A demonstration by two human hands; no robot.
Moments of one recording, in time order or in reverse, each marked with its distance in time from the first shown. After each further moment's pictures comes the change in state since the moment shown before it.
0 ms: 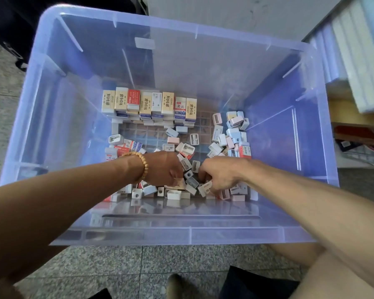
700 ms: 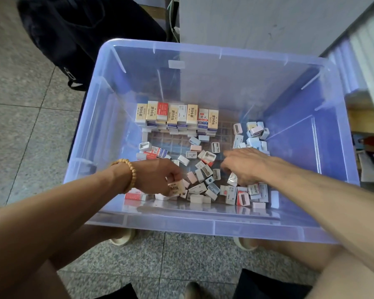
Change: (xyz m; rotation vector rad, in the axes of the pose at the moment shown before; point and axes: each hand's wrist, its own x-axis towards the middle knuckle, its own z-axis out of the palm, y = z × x) left_hand -0.071 -0.010 -0.010 -0.070 0.036 -0.145; right_hand -0.015 0.001 -0.017 -0.330 0.246 0.007
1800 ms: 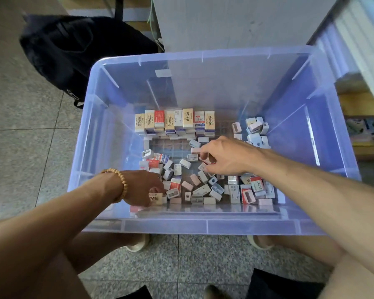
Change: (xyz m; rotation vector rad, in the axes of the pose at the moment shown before) left_hand -0.020 -0.005 -0.006 0.387 -0.223 -0.191; right_hand 0.002 -0.018 -0.024 0.415 0.313 -0.101
